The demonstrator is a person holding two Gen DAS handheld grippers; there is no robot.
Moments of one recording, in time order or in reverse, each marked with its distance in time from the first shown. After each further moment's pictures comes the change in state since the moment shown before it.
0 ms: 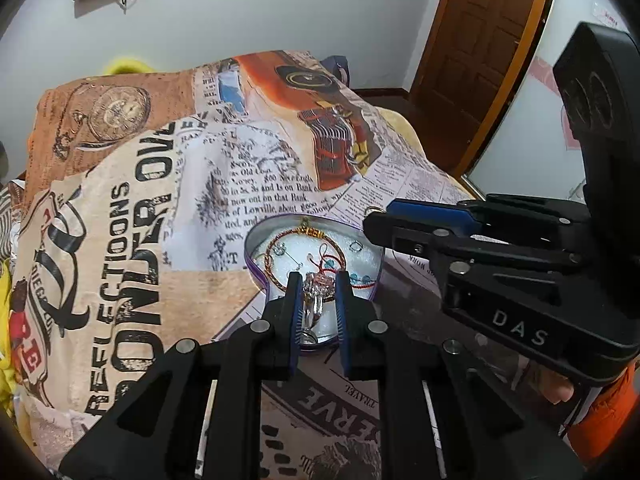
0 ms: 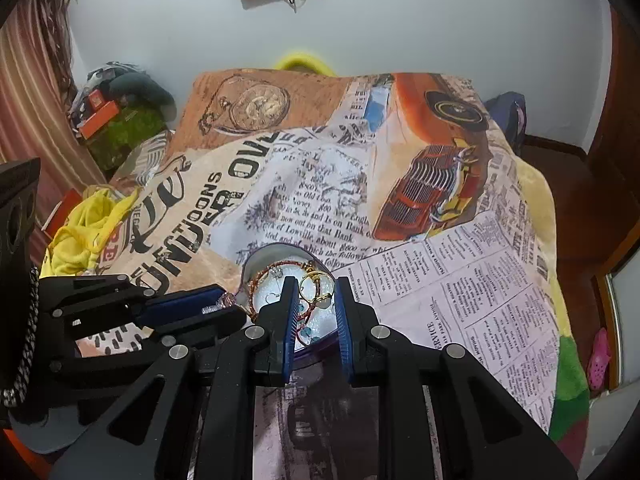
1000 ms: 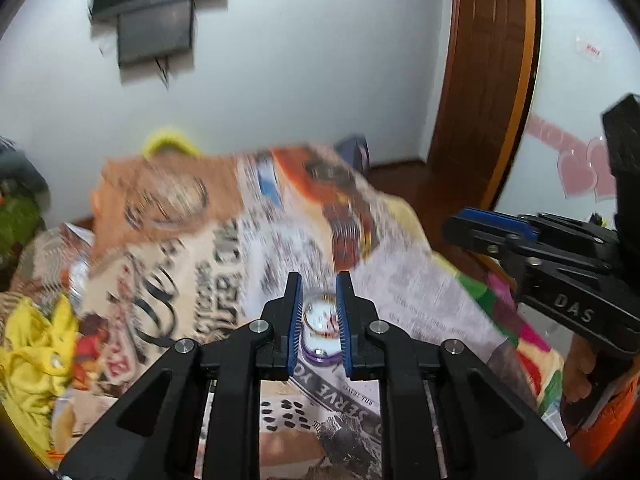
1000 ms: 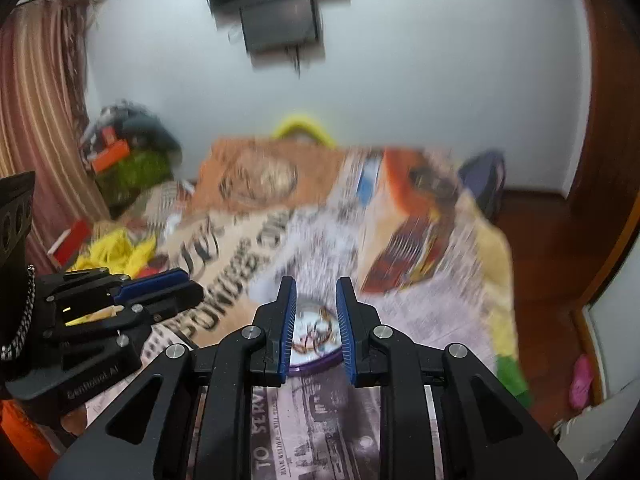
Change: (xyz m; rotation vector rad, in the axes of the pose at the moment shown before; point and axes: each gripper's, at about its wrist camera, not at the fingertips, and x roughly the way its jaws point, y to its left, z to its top) left arm -0.163 -0.025 0.008 0.008 -0.313 0.129; right arm -0.131 0.033 0.008 -0.043 -0.259 -0.068
